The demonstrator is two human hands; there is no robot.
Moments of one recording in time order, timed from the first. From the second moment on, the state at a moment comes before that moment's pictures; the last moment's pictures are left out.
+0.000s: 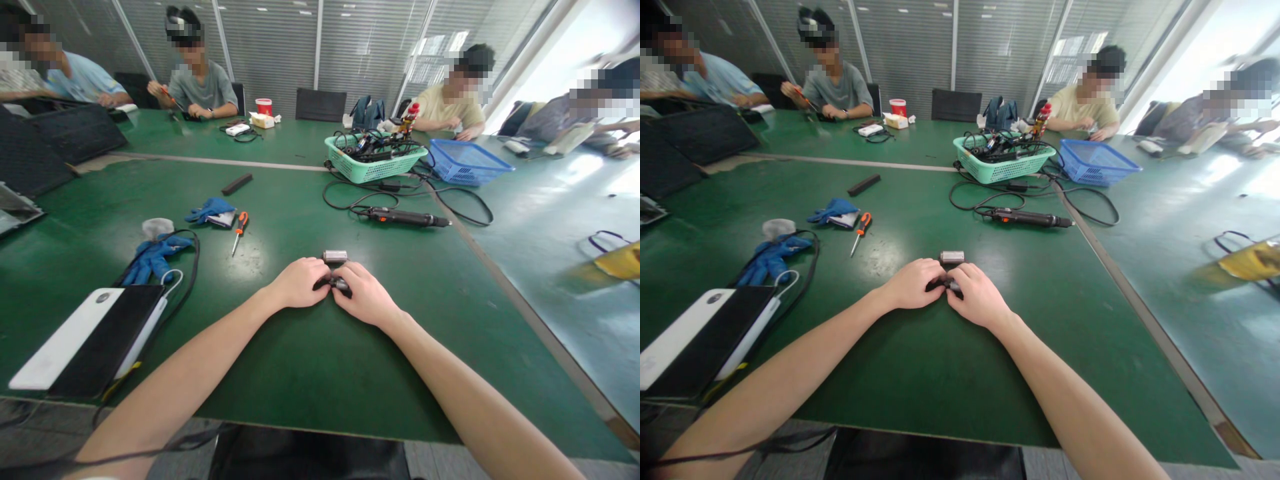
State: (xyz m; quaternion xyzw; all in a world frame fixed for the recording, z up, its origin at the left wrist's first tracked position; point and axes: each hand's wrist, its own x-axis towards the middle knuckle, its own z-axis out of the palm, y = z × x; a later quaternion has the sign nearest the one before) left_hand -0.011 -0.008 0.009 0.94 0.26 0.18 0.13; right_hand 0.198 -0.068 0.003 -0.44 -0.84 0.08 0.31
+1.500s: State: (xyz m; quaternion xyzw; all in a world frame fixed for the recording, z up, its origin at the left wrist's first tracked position) left_hand -0.011 -0.007 0.010 0.94 0.27 0.18 0.11; right_hand 0.200 -0.012 -0.002 -0.49 -0.81 0.08 0.33
